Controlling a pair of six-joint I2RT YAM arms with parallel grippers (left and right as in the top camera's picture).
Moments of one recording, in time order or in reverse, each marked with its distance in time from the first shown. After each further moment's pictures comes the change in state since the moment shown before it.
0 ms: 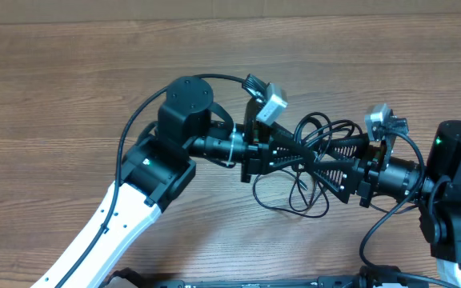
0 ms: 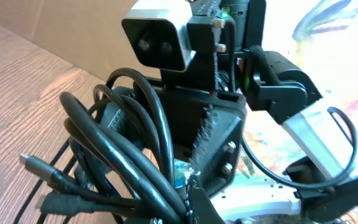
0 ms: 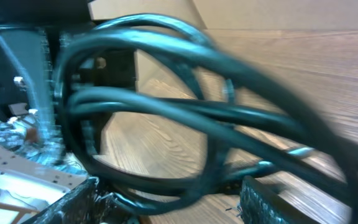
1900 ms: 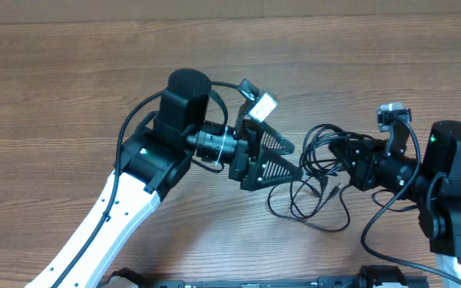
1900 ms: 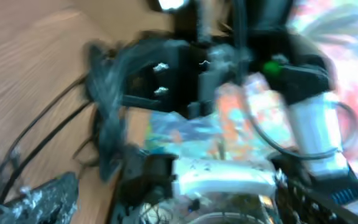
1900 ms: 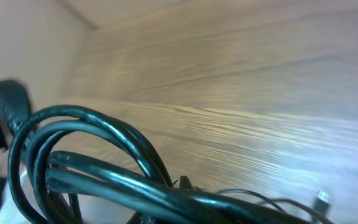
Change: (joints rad) left arm 0.061 0.040 0.004 -0.254 0.072 0.005; right arm -0.002 0.014 -0.001 -0.103 0.422 0.186
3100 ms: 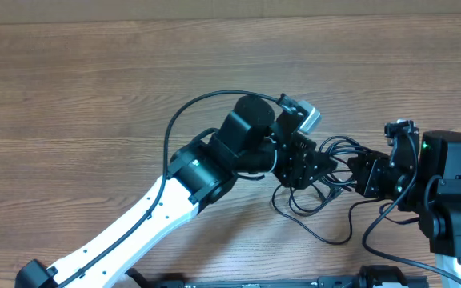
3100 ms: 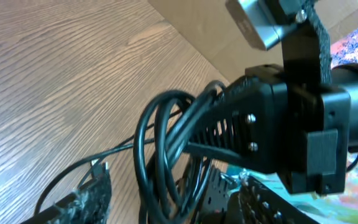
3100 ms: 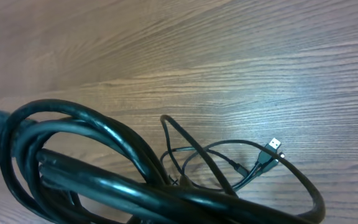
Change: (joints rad) left arm -0.257 0.102 0.000 0.092 -0.593 0.030; right arm 0.000 0.000 0.000 -0.199 0.257 0.014
